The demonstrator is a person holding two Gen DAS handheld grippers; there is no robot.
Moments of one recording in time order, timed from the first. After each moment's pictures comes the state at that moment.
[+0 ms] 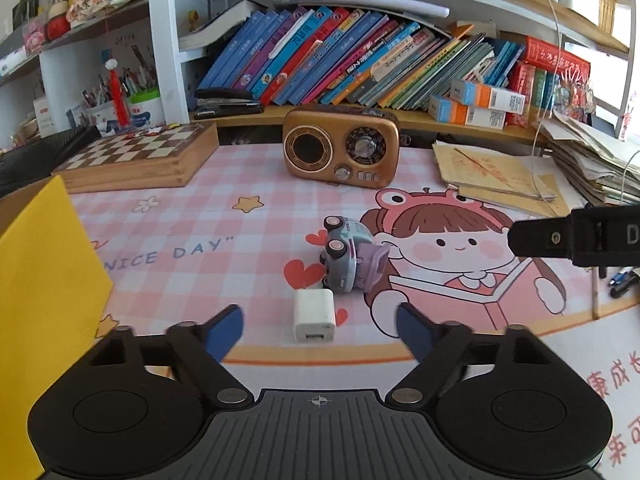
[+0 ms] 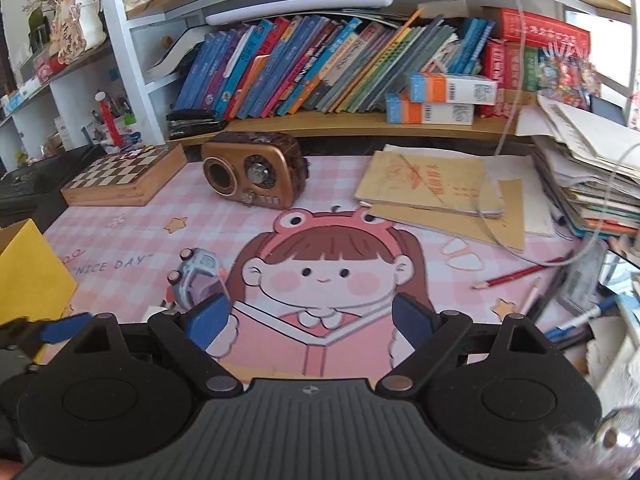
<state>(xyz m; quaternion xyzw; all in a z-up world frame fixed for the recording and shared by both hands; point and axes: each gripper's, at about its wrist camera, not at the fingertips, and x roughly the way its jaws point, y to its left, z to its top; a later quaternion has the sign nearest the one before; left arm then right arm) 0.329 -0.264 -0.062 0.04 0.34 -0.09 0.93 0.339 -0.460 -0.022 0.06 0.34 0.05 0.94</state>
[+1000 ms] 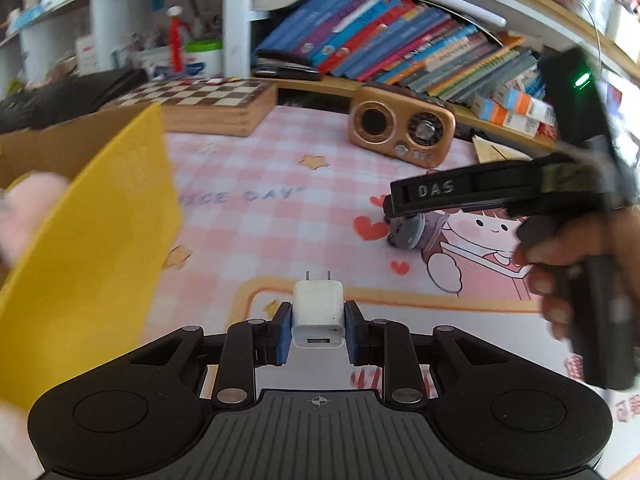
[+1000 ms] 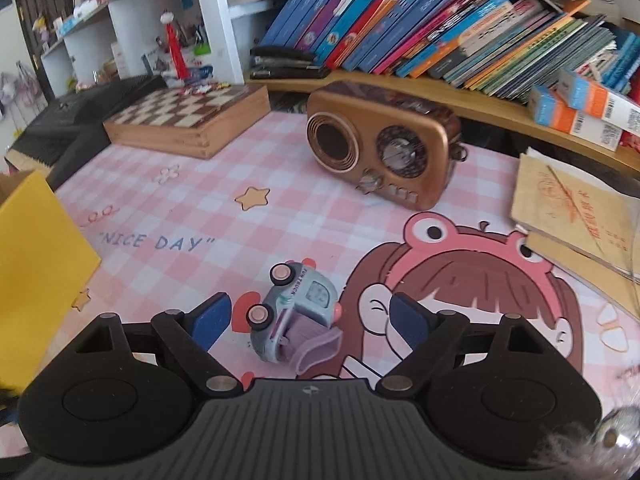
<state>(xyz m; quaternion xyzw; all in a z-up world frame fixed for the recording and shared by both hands) 0.293 -0.197 -0.048 -0.03 0.39 -0.05 0.92 0.438 -0.365 -0.065 0.00 0.40 0.15 0.91</state>
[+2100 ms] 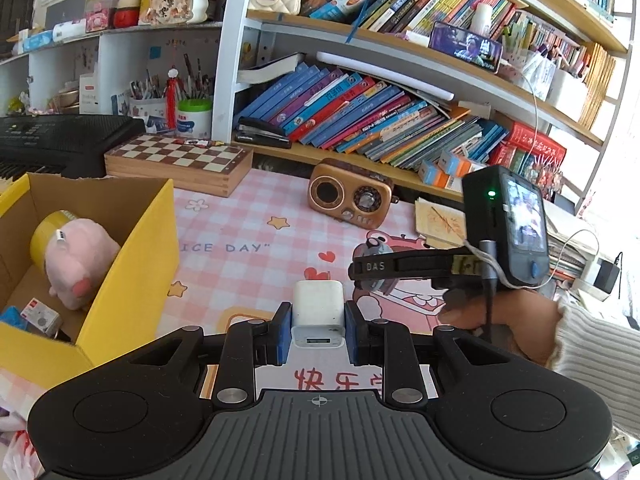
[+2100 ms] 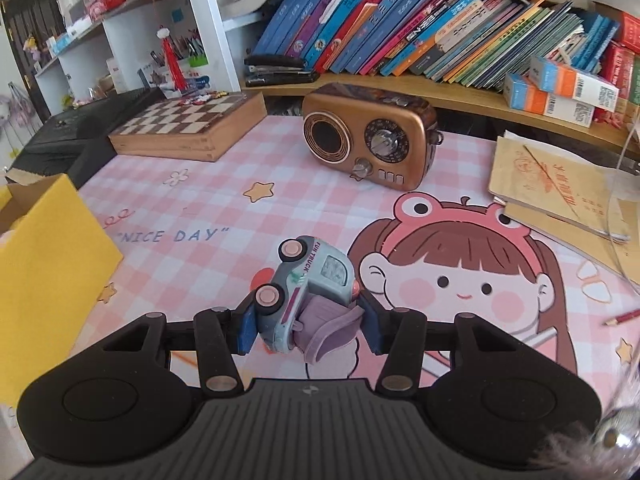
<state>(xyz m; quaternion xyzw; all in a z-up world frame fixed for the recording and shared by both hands) 0.222 -0.198 0.025 -0.07 0.32 -0.09 0.94 0.385 -0.379 -0.038 0.04 0.39 0.14 0.91</state>
